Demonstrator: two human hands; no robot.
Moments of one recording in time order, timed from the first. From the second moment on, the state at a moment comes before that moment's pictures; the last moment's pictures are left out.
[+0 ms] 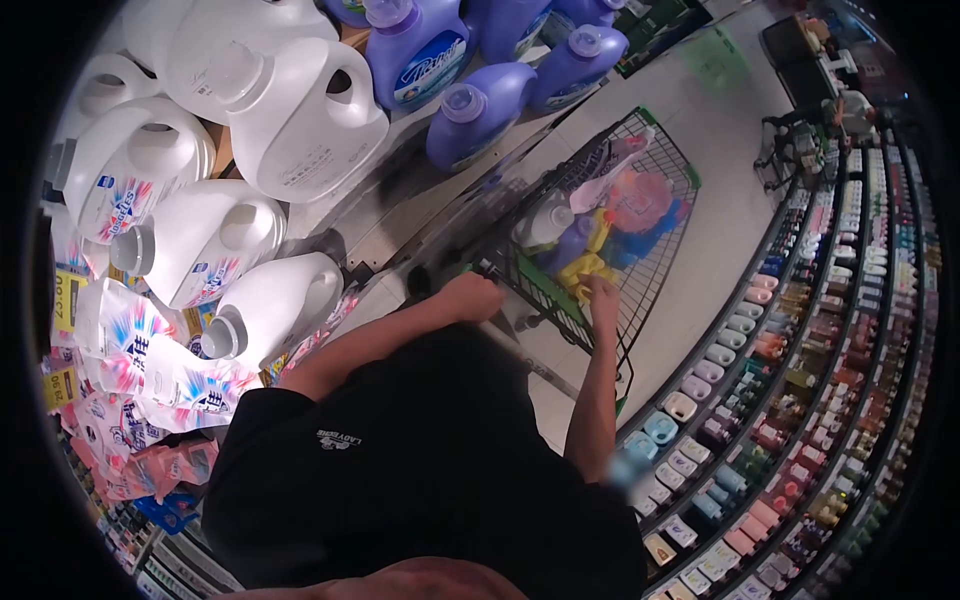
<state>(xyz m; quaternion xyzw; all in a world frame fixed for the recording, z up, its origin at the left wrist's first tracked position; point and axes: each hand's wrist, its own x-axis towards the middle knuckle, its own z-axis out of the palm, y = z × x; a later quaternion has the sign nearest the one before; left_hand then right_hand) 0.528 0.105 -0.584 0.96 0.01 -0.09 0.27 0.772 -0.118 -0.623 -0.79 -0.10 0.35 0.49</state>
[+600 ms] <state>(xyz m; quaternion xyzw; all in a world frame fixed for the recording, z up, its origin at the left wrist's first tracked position) 0.529 0.091 -0.569 0.94 0.11 -0.13 0.29 0.770 0.032 -0.890 -0.80 -0.10 0.48 0.35</state>
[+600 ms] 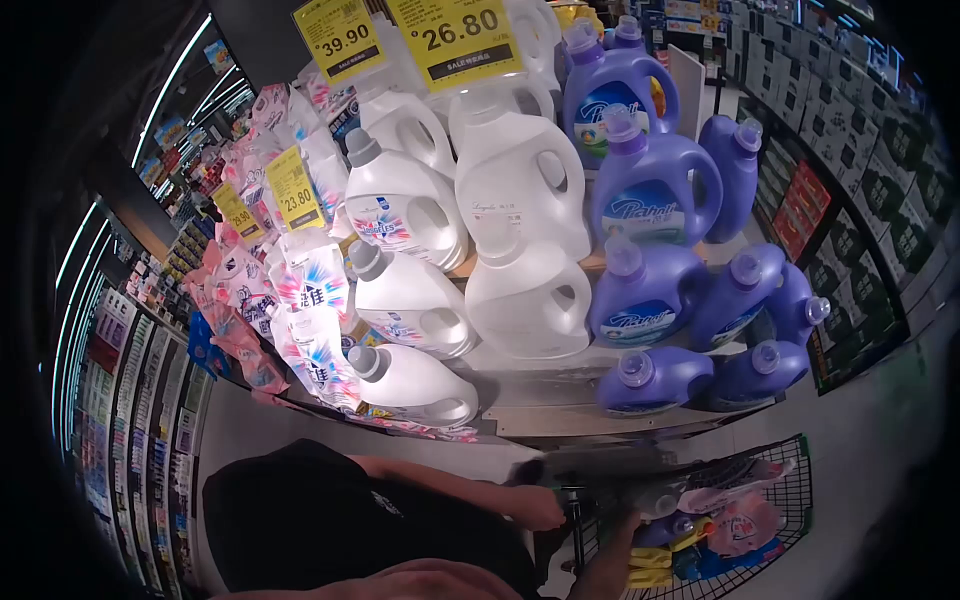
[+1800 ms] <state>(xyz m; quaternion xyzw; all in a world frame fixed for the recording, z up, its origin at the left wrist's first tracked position) 0.540 0.096 -0.539 0.93 0.10 -0.18 0.29 0.855 0.005 -0.799 -0.79 -0.13 0.27 0.53</state>
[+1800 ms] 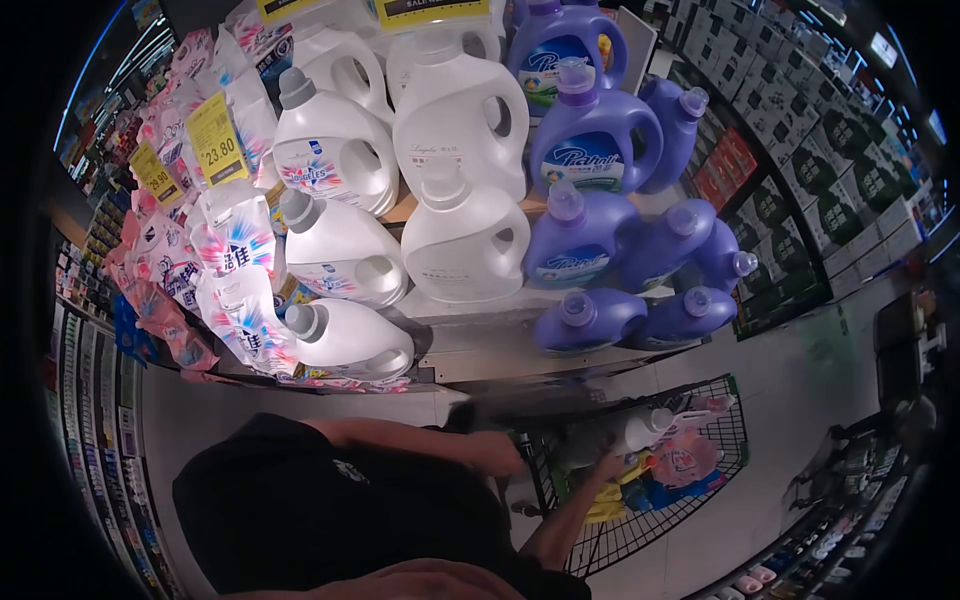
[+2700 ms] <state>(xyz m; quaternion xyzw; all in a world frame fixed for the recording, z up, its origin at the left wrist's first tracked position) 0.570 0.174 -0.386 0.67 0.06 0.28 0.68 0.751 0.006 -0.330 -0.78 -0.31 0.23 0.49</state>
